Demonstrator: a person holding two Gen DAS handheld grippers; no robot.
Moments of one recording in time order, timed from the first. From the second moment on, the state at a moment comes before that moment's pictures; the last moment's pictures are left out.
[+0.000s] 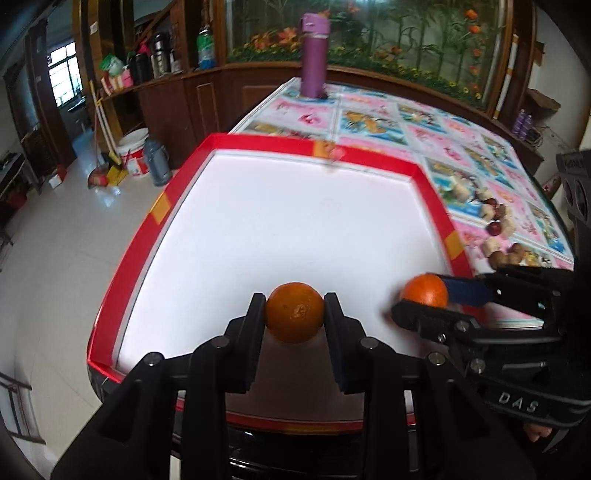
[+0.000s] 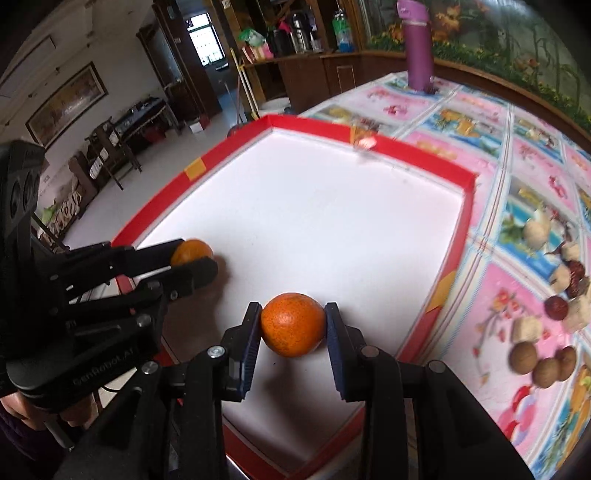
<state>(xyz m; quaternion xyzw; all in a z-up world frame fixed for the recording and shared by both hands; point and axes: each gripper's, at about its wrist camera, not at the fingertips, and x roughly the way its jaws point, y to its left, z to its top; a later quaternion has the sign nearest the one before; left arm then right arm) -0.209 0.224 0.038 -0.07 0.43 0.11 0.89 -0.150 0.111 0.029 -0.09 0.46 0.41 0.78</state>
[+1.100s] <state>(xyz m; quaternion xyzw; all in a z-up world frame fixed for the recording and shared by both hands) -0.190 0.085 0.086 0.02 0.38 0.07 0.92 -0.153 -0.096 0.098 -0.05 0.32 0.26 0.91</state>
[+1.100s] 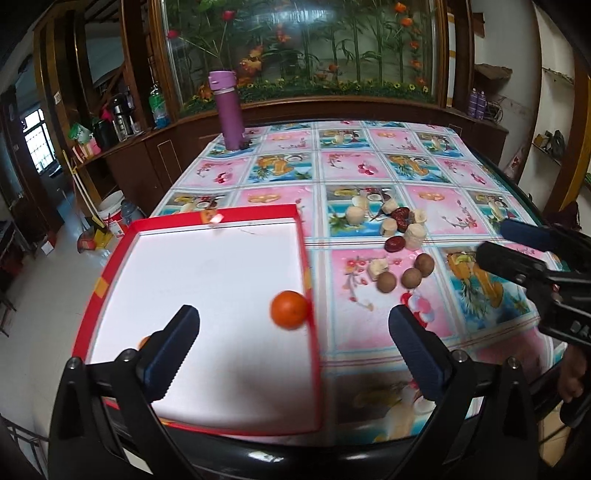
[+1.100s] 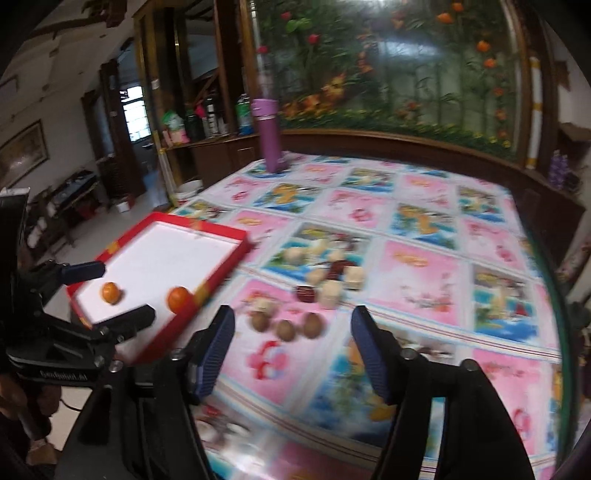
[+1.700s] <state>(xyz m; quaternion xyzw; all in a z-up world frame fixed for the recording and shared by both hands) -0.154 0.044 0.056 0.03 0.43 0.06 0.90 -0.115 -0.139 0.063 0.01 0.38 0.23 0.90</state>
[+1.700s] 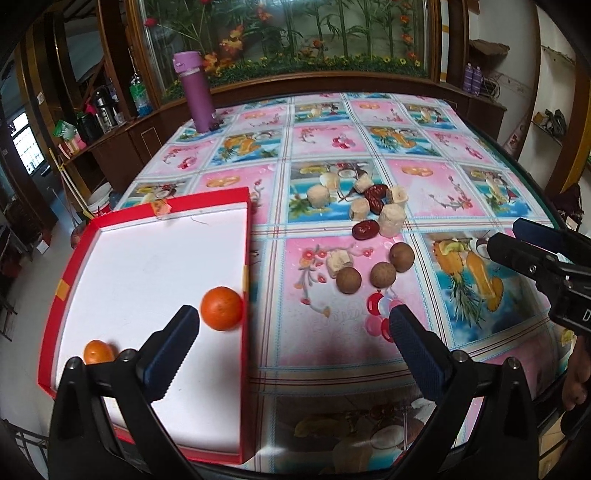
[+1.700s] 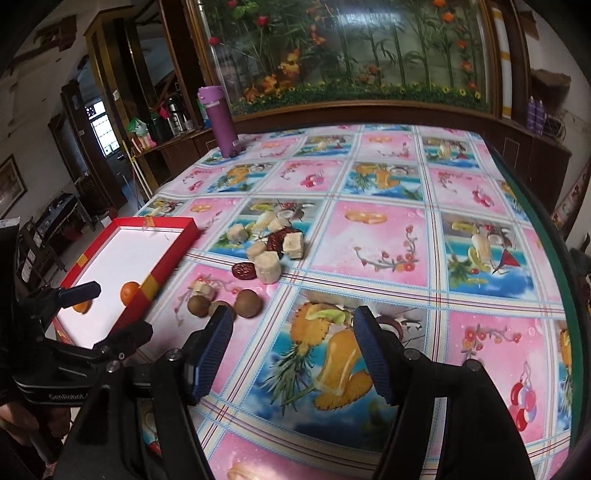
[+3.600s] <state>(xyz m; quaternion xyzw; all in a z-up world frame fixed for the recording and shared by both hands) -0.080 0.006 0.015 -0.01 0.50 -0.08 0.86 -0.051 -0.142 0.026 0.03 0.43 0.29 0.85</state>
